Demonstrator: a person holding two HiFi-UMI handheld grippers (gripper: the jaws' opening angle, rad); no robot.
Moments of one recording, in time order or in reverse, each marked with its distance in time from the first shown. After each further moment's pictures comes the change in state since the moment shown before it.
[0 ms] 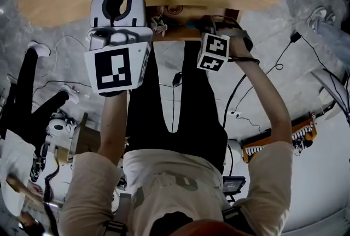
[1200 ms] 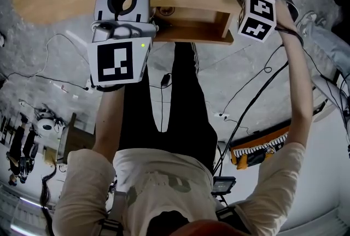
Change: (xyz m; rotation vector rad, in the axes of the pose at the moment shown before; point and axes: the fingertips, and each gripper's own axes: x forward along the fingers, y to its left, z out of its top) left arm 0.010 -0.009 0.007 -0.056 -0.035 -0.005; right arm -0.086 -0.163 -0.085 -0.195 0.184 -0.130
